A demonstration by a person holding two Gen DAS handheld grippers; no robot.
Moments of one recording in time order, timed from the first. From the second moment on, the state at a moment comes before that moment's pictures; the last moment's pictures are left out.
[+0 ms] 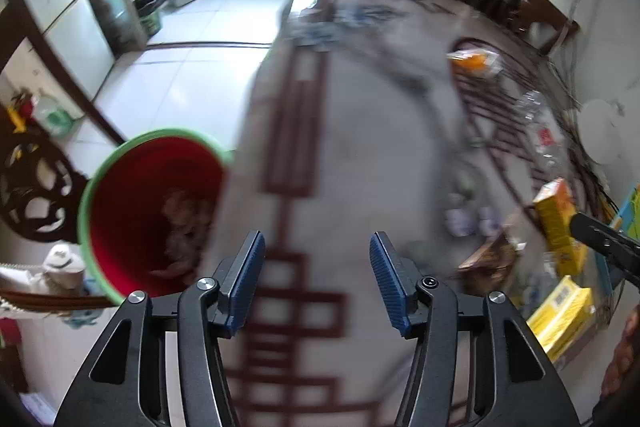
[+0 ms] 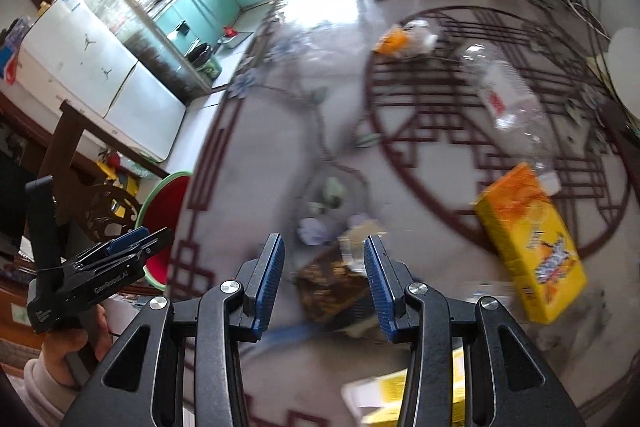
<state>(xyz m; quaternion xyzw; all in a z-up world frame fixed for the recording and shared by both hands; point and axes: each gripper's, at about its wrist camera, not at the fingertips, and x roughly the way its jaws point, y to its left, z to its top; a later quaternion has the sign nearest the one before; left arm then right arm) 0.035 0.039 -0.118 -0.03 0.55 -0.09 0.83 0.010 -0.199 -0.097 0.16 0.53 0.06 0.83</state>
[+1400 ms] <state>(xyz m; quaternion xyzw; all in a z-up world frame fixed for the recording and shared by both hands) 0.035 -0.110 -0.122 0.03 0.55 -0.14 0.82 -0.009 -0.367 -0.137 0.22 0.55 -0.02 0.80</state>
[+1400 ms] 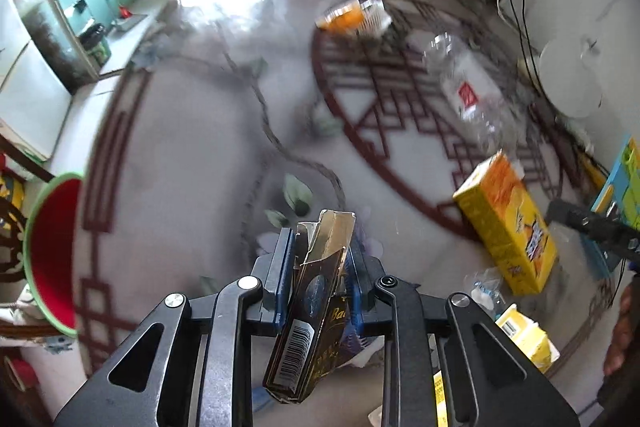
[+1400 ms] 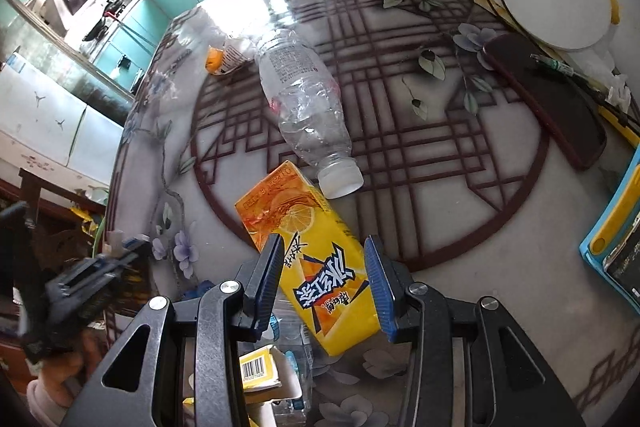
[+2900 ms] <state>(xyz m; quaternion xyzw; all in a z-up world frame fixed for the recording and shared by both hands) 0.023 -0.055 -0.116 0.00 0.55 -0.15 0.82 0.006 -0.300 -0.170 0.08 0.60 -0.02 0.80</state>
